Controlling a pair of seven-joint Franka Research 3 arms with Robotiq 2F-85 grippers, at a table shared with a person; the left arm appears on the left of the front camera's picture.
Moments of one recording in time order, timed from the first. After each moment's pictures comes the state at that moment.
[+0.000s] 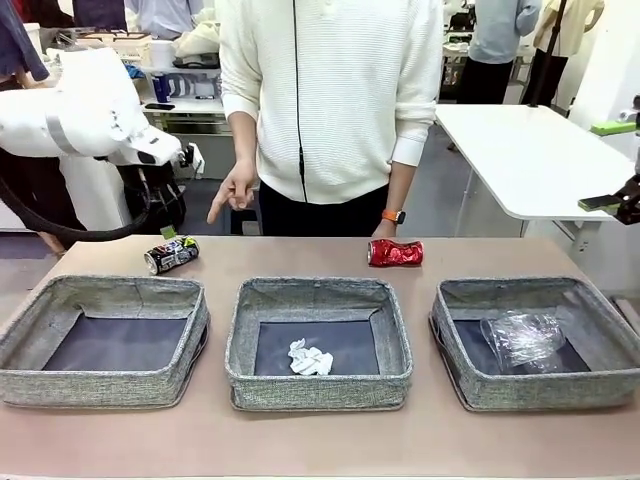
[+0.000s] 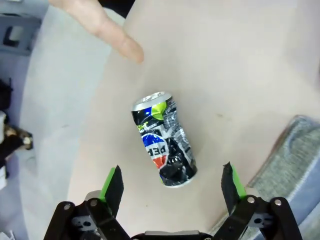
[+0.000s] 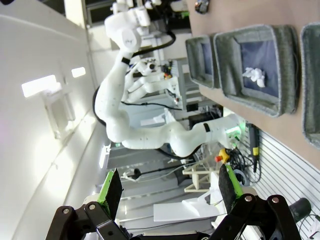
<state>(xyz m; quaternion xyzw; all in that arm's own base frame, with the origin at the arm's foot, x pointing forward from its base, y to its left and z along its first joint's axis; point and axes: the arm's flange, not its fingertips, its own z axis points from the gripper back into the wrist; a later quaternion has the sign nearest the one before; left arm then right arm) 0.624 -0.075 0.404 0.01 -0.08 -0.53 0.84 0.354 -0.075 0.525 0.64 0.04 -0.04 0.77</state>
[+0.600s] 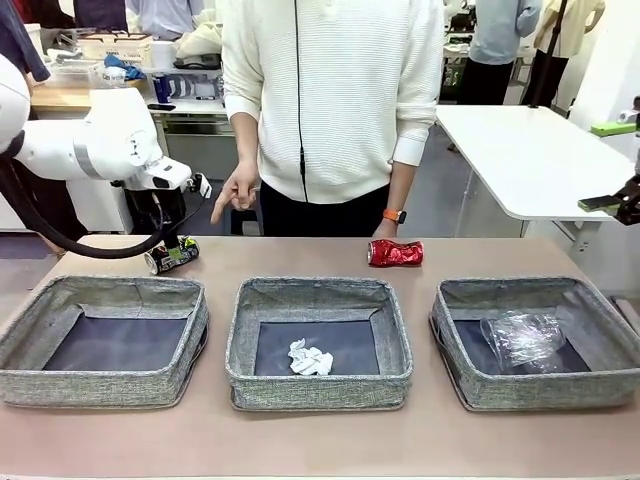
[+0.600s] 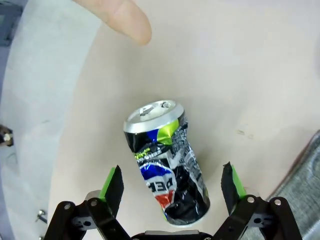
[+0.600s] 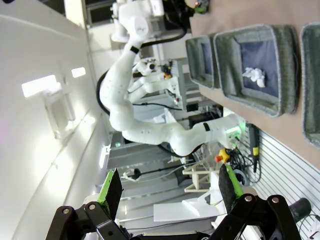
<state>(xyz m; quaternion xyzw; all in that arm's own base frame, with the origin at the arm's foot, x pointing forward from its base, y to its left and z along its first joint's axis) 0.653 -0.071 0.341 -0.02 -0.04 -0.52 0.85 0.354 -0.075 0.525 0.64 0.04 -0.04 0.77</state>
